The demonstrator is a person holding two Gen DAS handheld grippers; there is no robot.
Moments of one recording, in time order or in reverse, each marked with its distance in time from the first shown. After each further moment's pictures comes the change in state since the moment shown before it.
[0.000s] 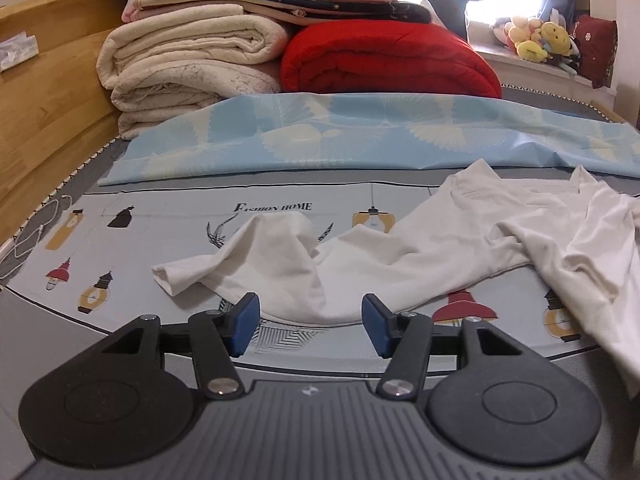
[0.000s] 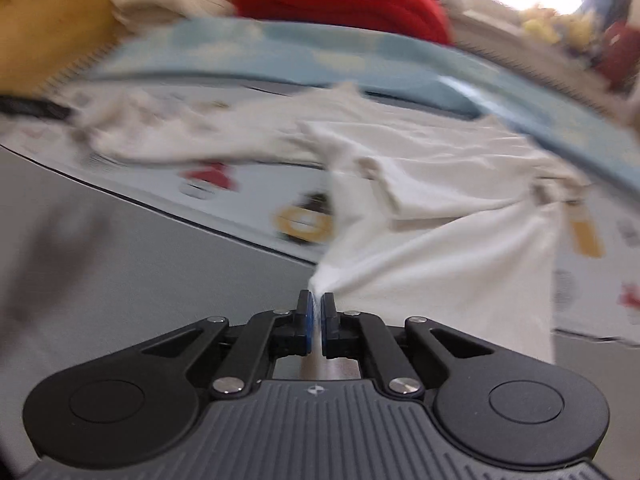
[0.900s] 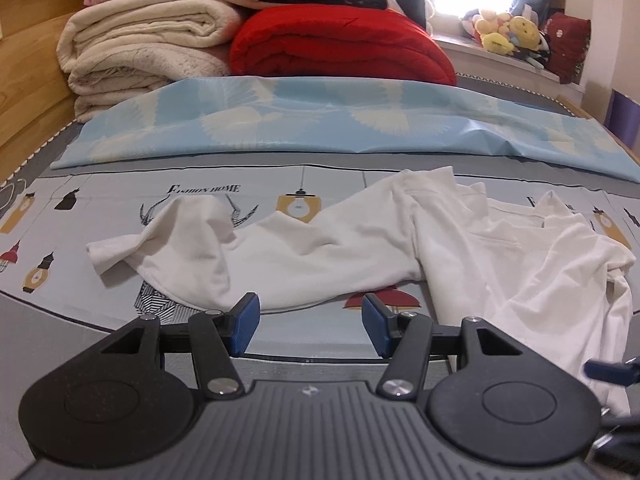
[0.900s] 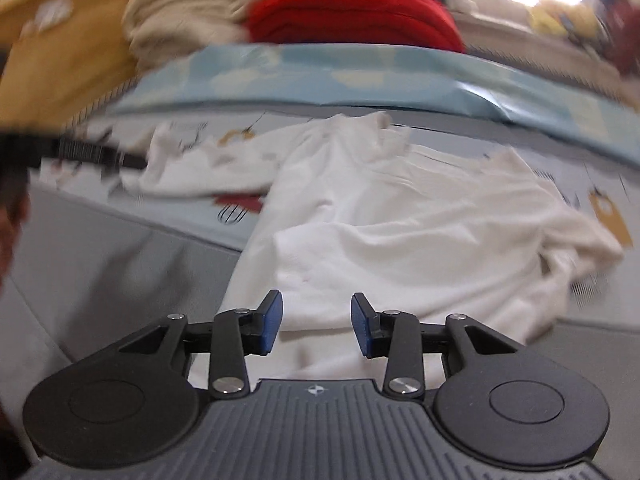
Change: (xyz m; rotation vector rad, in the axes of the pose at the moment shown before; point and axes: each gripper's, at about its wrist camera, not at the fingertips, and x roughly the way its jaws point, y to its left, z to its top) left arm 0.000 -0.053 -0.004 -0.023 0.048 -0.118; right arm 0.022 0.015 0.001 -0.028 -0.074 -0.056
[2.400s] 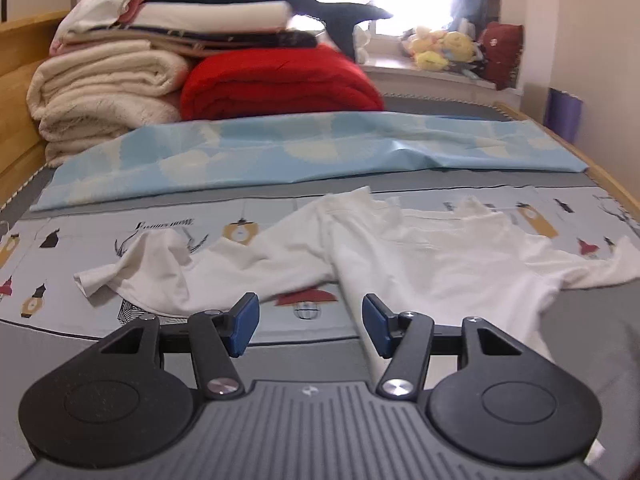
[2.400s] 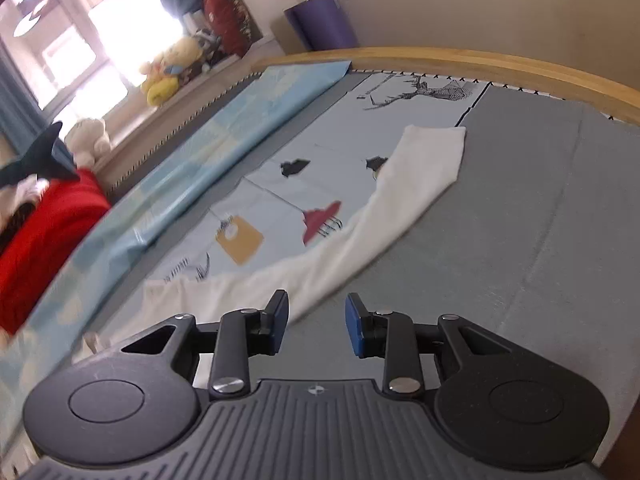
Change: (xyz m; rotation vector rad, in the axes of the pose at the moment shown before) left arm -0.108 -0.052 -0.023 0.108 -0.103 -0.123; right arm -0.183 -0.255 -0.111 1.001 -0.244 -0.509
